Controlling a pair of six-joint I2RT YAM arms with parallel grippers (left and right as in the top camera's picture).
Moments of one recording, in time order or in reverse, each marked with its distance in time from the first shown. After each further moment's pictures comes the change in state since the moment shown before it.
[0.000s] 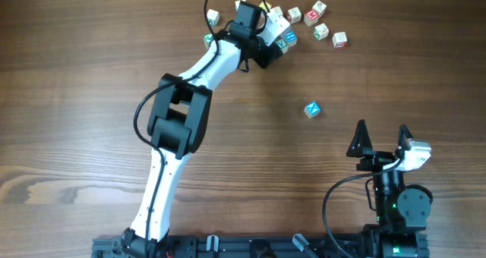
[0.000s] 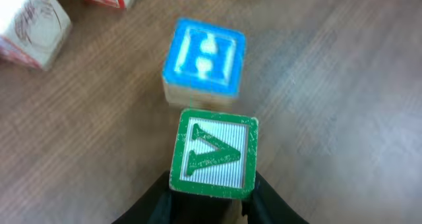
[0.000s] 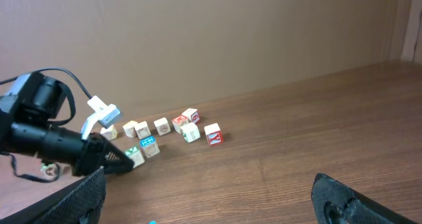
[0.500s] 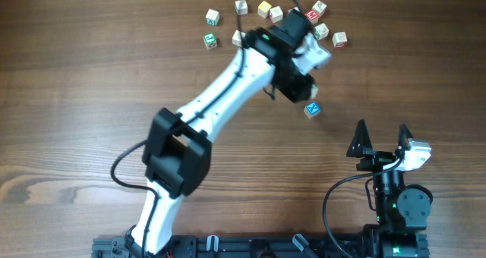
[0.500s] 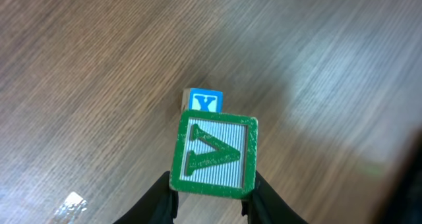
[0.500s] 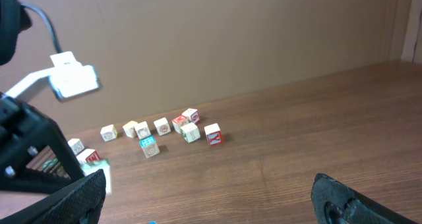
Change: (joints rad) left arm -0.269 -0.329 0.000 -0.628 -0.078 -0.191; right arm 0.000 0.000 0.000 0.000 0.000 0.000
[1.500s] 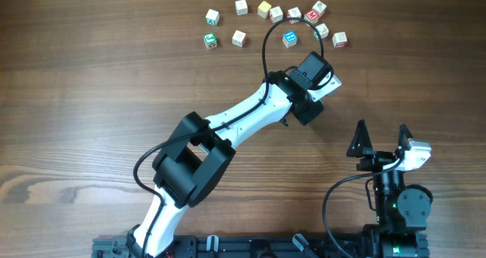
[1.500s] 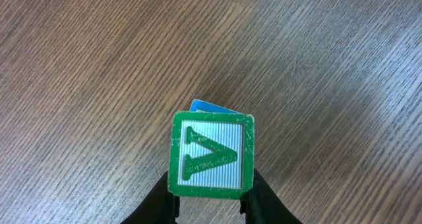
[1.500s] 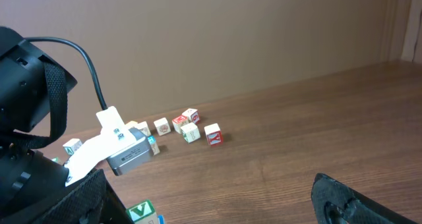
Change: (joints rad) left arm -0.112 -0.006 -0.318 0.430 -0.227 0.010; right arm 0.000 0.000 0.000 0.000 0.000 0.000
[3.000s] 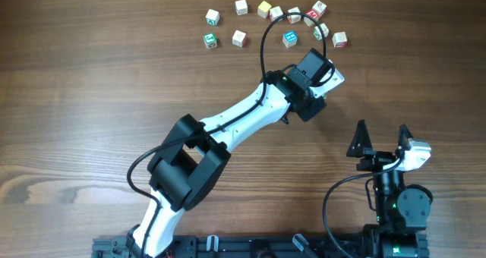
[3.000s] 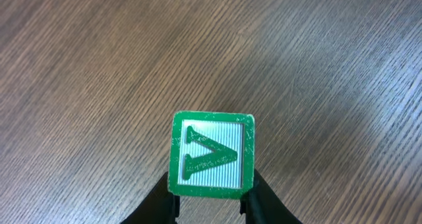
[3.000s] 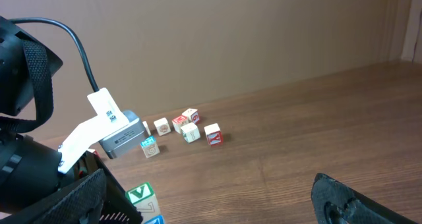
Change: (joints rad) left arm 0.000 -0.036 -0.014 0.054 -0.018 0.023; right arm 0.000 0.000 0.000 0.000 0.000 0.000
